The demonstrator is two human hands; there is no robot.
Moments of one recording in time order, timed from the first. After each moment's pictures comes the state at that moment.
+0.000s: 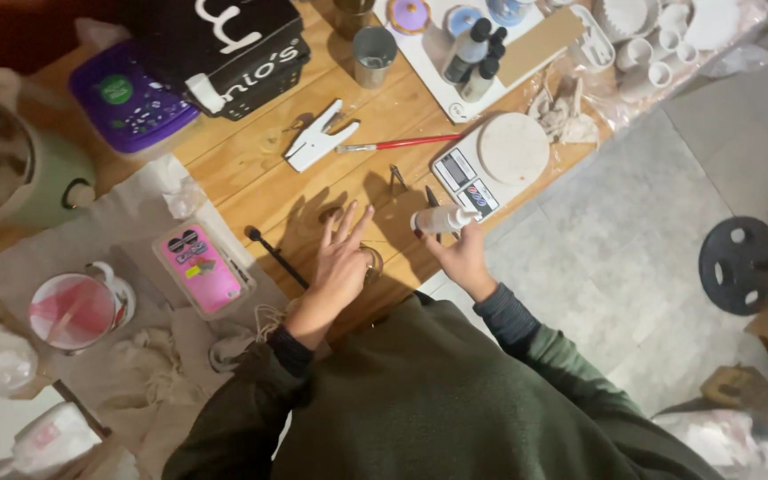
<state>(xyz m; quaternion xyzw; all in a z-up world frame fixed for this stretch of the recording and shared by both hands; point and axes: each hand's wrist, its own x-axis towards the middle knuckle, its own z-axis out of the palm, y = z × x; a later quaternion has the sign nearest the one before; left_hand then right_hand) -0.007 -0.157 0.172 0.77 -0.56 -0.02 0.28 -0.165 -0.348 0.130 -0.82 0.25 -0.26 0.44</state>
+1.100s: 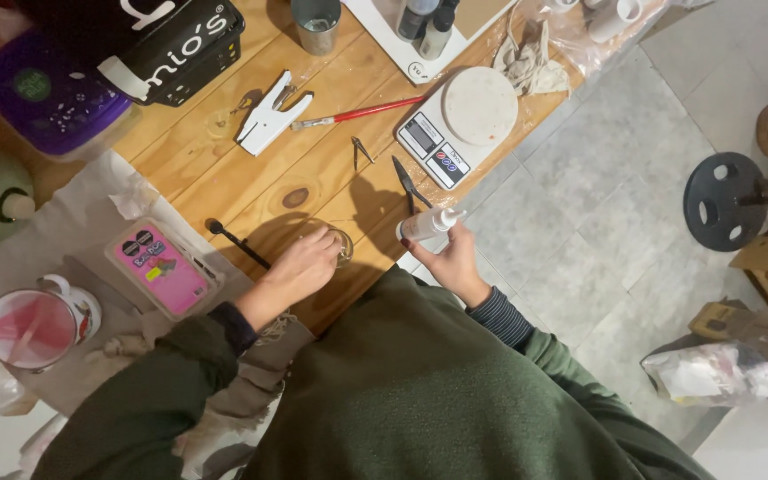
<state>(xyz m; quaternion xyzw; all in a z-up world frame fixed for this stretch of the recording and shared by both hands) 0.008 -0.135 0.114 0.57 -0.82 -0.01 -0.10 -0.219 -0.319 0.151 -0.79 0.29 -0.24 0.48</state>
